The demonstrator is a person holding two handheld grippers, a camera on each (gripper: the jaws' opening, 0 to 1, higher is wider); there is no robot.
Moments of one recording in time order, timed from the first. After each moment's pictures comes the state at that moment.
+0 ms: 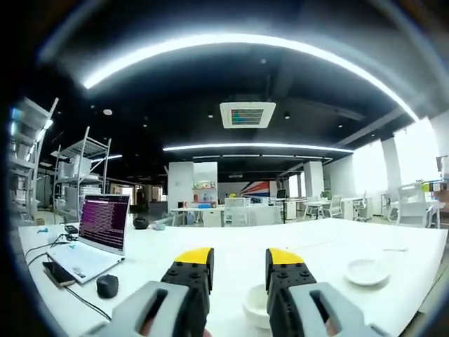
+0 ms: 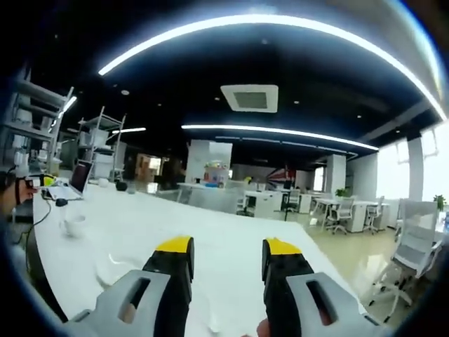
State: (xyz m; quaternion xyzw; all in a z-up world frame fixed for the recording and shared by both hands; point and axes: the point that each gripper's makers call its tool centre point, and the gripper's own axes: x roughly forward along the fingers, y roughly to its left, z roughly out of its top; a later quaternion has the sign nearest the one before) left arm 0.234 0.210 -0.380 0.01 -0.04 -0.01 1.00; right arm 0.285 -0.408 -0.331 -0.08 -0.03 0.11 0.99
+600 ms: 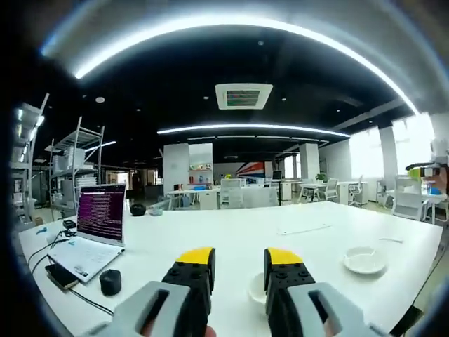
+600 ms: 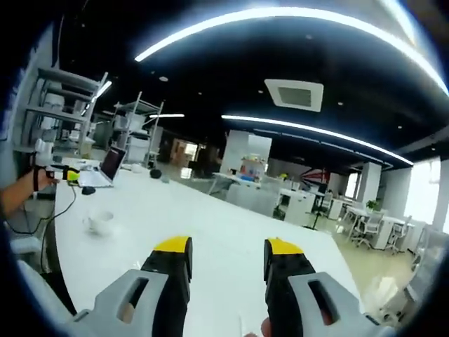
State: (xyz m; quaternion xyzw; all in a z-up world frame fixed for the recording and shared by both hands) left arm 0.240 0.221 -0.386 0.02 0.03 -0.02 1.00; right arm 0.308 -0.300 -0.298 -0.14 0.00 0.23 0.96
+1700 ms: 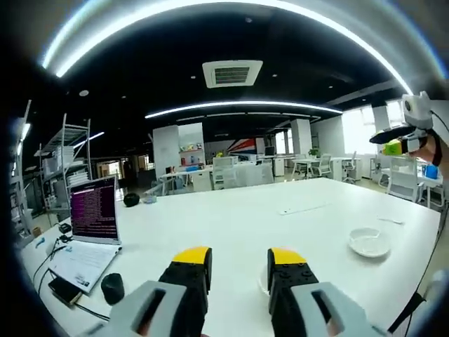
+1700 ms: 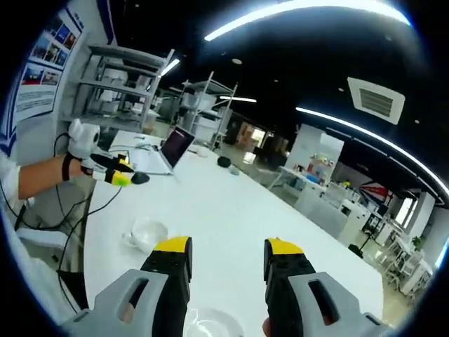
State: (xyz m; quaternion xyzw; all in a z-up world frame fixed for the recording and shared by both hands) left arm 0.270 0.232 -0.394 0.05 0.10 -0.04 0.99; right arm 0.329 -0.060 -0.297 -0.24 0.05 0.41 0.88
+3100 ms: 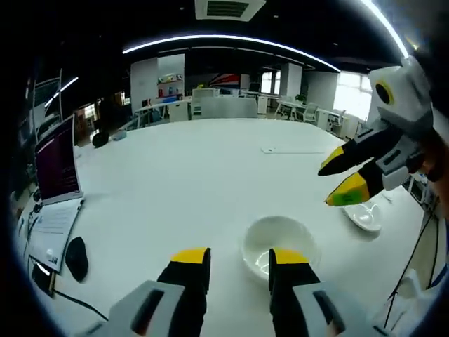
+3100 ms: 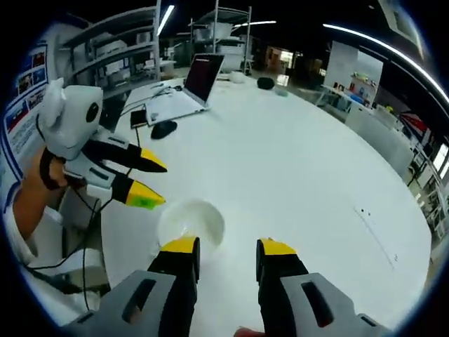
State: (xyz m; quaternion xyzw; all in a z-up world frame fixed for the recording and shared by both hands) left arm 0.300 0.195 -0.469 0.01 0.32 -0.11 0.94; right arm 0.339 0.093 -0.450 -0.23 0.33 0.46 0.79
